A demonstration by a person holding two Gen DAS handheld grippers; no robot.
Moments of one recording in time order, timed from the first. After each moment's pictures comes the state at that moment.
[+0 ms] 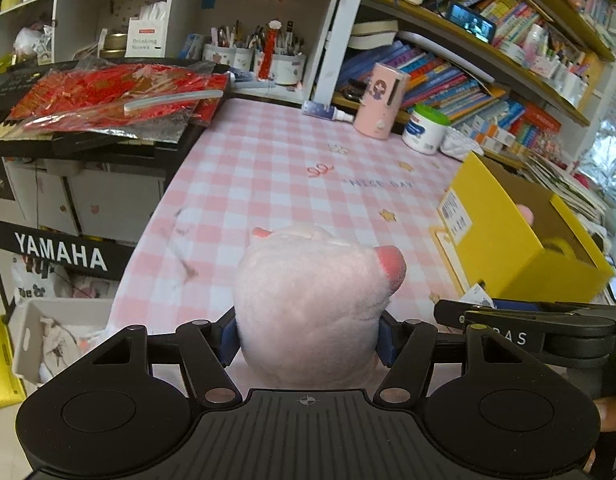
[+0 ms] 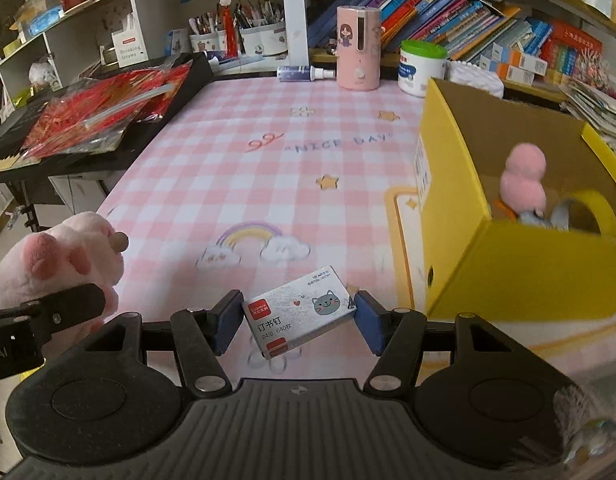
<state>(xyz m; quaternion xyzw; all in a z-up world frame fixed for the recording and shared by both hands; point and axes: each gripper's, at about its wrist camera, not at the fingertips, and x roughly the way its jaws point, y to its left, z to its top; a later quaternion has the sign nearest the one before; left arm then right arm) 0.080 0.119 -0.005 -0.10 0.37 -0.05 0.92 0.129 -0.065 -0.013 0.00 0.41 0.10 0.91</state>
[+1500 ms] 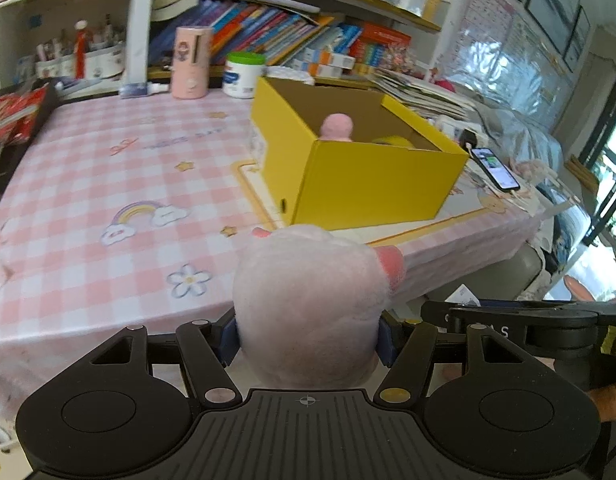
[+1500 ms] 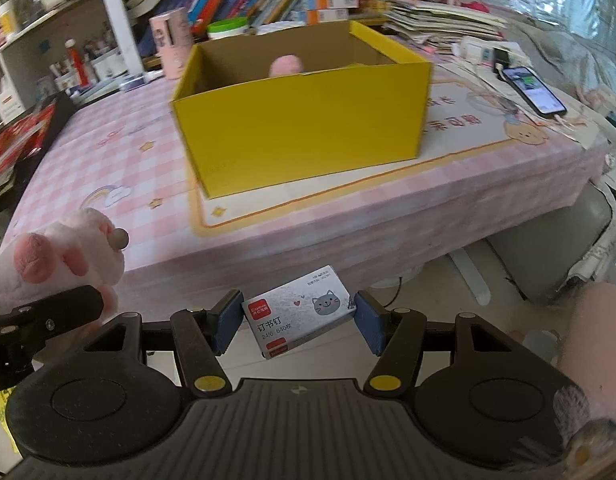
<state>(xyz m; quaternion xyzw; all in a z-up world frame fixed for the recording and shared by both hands) 0.042 -0.022 -0.004 -0.02 0.38 -0.25 0.89 0.013 -0.210 -0.019 0.10 0.42 -0.08 0.90</state>
